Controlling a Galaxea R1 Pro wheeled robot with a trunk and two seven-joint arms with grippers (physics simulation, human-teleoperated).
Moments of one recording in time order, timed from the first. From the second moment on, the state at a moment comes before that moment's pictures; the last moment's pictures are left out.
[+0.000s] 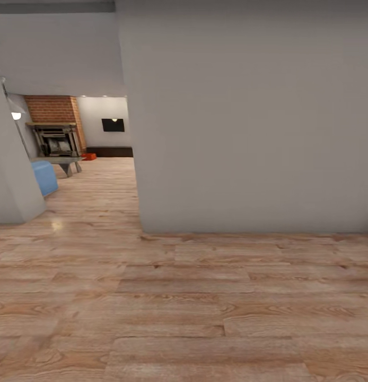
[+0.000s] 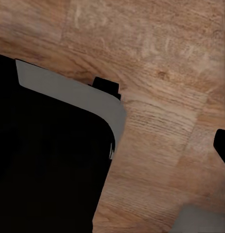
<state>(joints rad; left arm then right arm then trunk) 0.00 0.00 0.02 -0.13 0.06 -0.04 0.01 -0.15 -0.06 0.59 0.03 -0.28 -0.10 0.08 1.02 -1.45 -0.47</state>
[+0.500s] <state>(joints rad) 0.00 0.00 0.02 -0.13 0.06 -0.04 0.01 -0.15 -0.06 0.59 0.03 -0.28 -0.10 0.08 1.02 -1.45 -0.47</state>
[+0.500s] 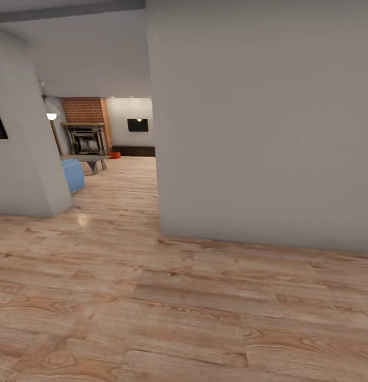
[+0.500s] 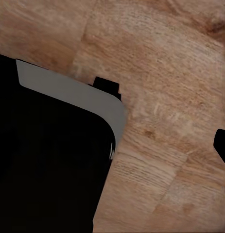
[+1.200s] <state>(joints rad) 0.00 0.00 0.02 -0.13 0.06 -0.04 0.01 -0.15 -0.06 0.59 0.03 -0.28 -0.10 0.08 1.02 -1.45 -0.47</state>
